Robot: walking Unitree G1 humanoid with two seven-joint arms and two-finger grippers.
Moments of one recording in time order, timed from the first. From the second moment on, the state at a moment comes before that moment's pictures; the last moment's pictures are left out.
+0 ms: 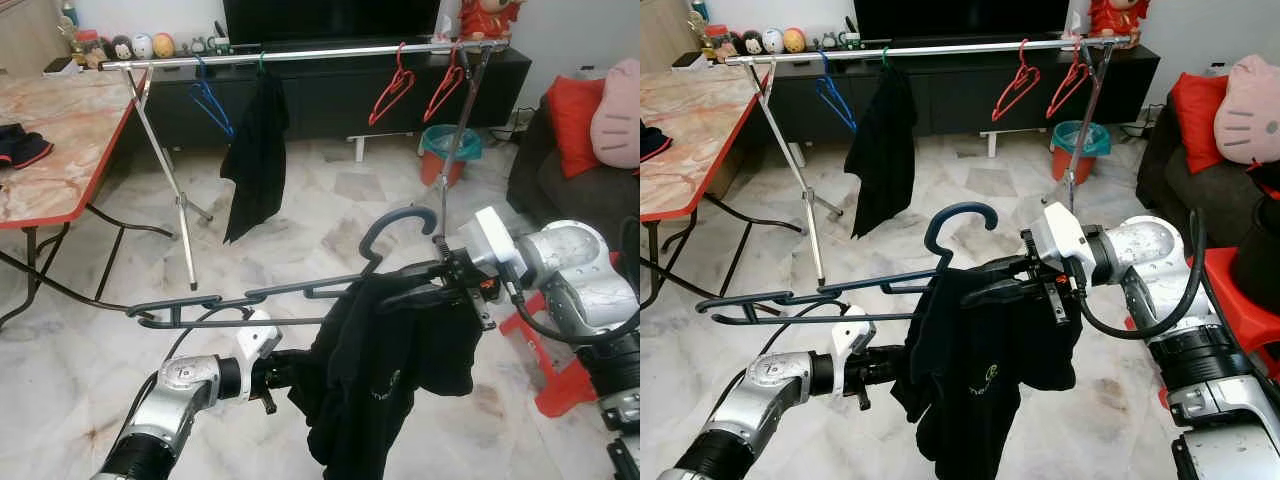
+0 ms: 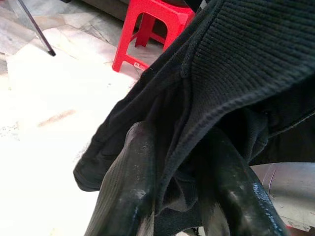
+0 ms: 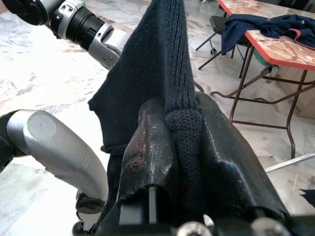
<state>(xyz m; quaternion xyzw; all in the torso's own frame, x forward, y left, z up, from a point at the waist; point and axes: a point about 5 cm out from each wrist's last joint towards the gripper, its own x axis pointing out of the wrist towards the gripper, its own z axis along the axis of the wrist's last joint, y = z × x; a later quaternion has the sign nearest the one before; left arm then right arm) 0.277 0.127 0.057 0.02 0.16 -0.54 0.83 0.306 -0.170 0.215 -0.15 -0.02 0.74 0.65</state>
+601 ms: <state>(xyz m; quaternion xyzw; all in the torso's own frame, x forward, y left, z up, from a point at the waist) 0.285 0.149 0.041 0.07 0.20 -0.43 0.88 0.295 -0.182 0.187 -0.15 0.04 0.74 0.66</state>
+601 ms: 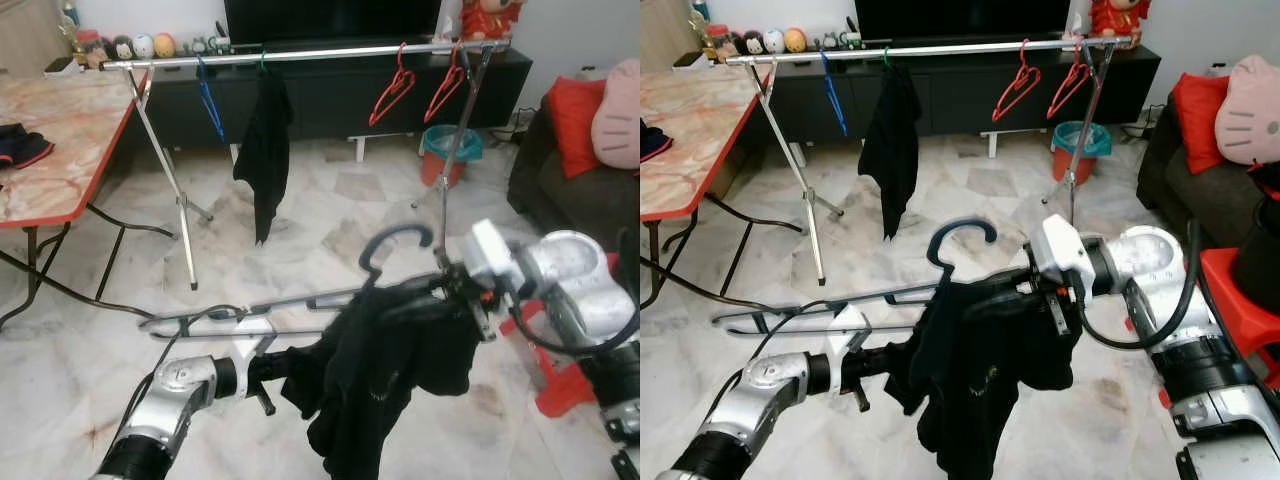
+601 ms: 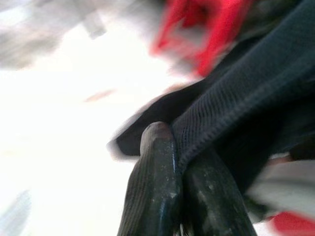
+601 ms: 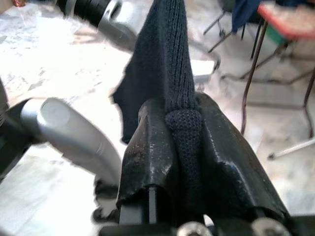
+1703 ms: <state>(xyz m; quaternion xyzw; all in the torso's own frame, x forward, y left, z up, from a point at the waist) 0.287 0.166 0.017 0.14 0.26 -0.34 0.90 0.271 -0.214 0.142 -0.27 0.18 0.69 0.65</state>
